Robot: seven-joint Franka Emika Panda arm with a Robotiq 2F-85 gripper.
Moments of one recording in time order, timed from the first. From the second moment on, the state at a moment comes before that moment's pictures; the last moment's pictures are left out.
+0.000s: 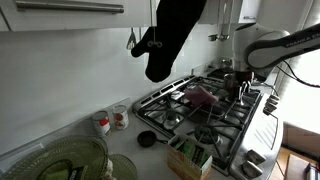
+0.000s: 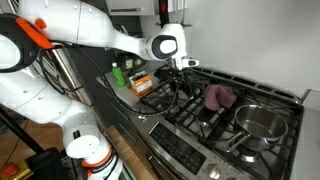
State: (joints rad) arm -0.14 -0.32 -0.08 -2.36 -0.32 2.00 -0.03
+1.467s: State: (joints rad) arm -0.24 0.00 -0.21 -2.14 -0.33 2.50 0.16
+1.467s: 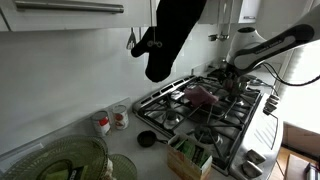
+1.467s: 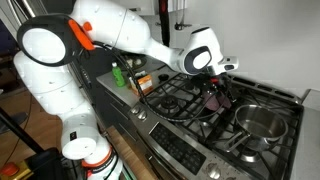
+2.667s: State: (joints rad) arm -0.28 0.23 -0.28 -1.93 -0.12 2.54 0.17
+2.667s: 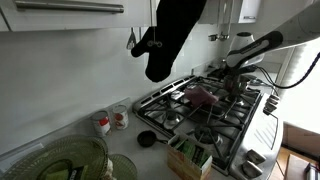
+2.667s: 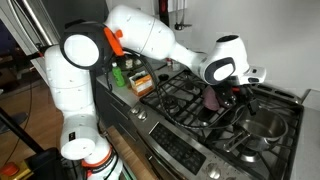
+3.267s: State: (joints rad) arm -0.29 0.31 -0.27 -1.87 -0.01 2.55 0.07
